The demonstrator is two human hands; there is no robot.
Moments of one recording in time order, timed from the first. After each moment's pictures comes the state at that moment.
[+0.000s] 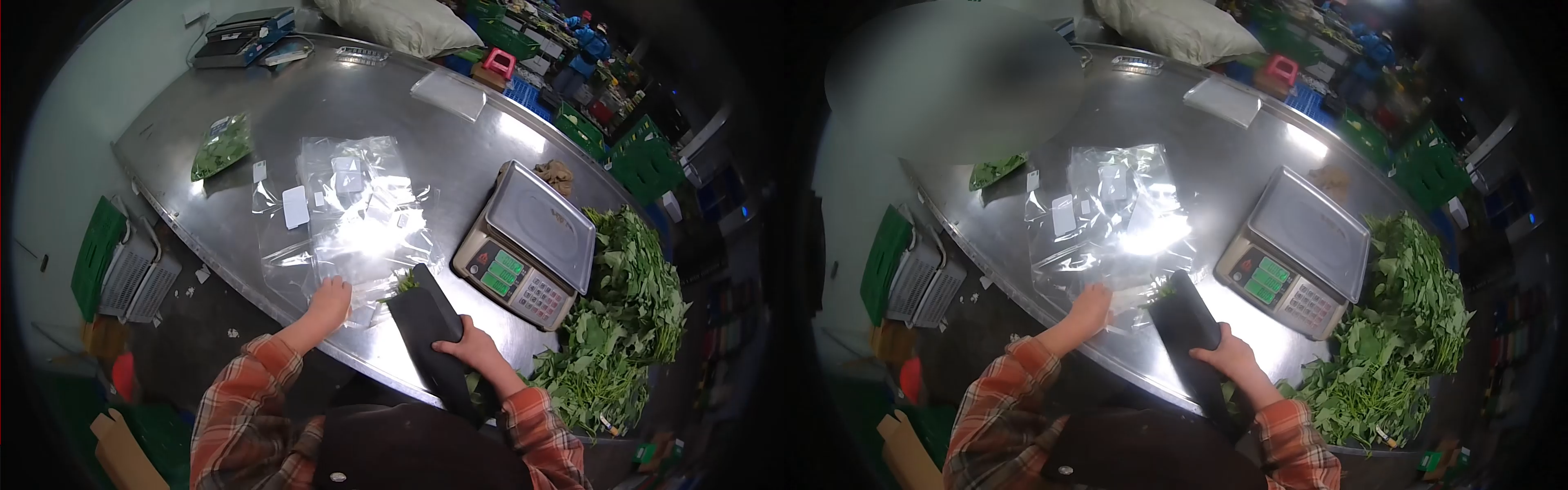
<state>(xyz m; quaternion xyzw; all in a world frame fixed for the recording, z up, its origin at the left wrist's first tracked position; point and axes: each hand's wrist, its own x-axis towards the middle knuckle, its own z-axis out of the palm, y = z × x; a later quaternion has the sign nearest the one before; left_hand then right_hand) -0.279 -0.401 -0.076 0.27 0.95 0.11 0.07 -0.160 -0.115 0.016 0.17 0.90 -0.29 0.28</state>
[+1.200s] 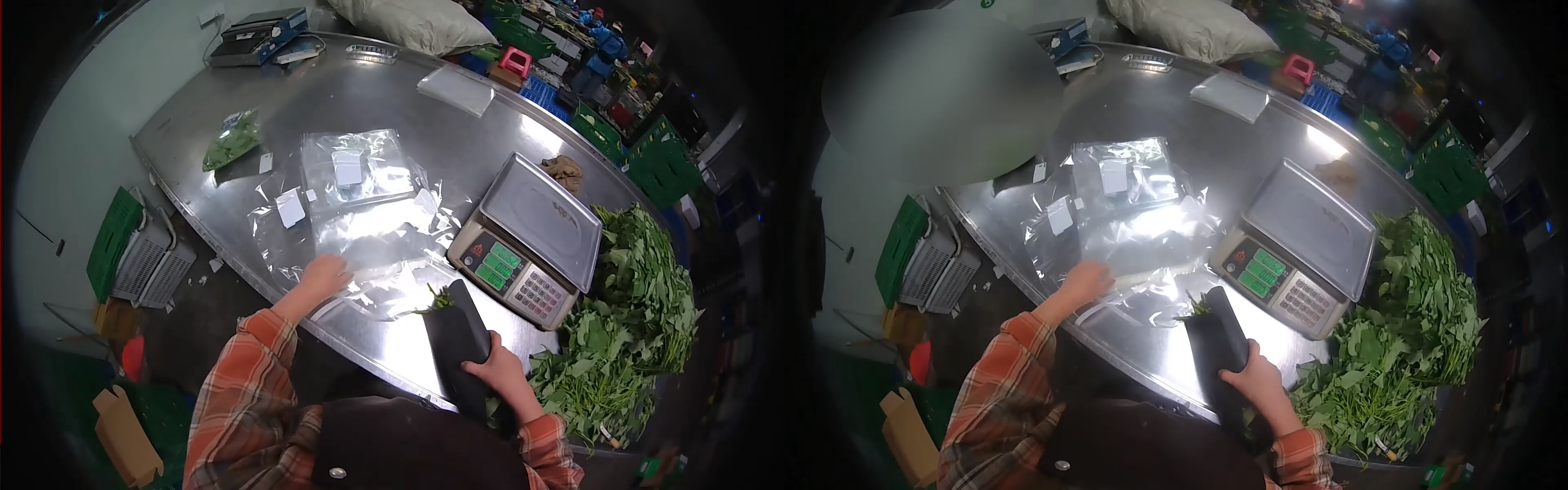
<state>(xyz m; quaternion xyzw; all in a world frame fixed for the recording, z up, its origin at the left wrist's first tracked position) -0.303 -0.387 -0.064 0.22 0.96 0.13 0.13 -0.089 -0.050 0.025 0.17 0.93 -0.25 0.23</state>
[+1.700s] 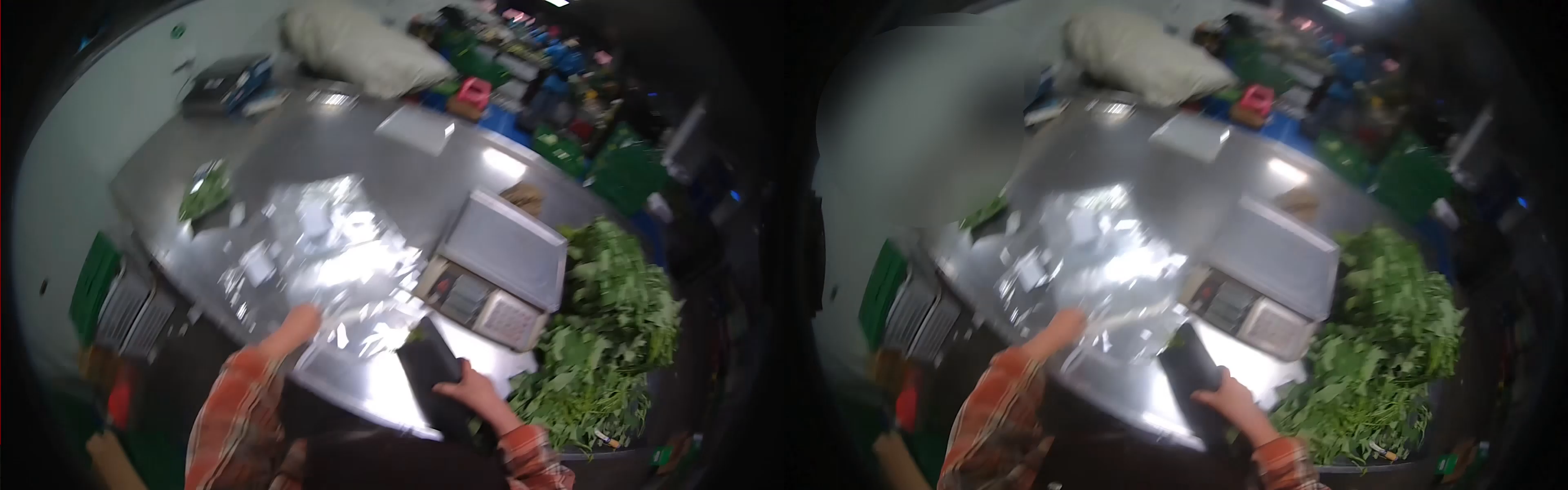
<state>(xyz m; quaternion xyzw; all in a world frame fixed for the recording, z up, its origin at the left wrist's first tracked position) -0.318 -0.390 -0.110 0.26 0.95 0.13 0.12 -0.095 -0.045 0.012 0.19 0.90 -0.32 0.23</state>
